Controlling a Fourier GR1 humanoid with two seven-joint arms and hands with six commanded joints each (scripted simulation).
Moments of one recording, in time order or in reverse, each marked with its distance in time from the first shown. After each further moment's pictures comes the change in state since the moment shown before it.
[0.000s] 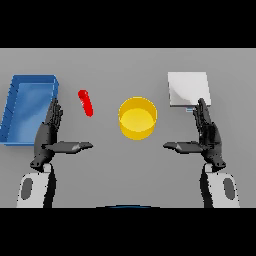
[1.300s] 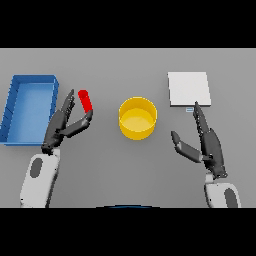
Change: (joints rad) left arm -0.204 0.063 -0.040 0.230 -0.143 -0.022 0.029; right arm 0.104 -0.070 0.115 -0.144 0.187 -0.002 -0.106
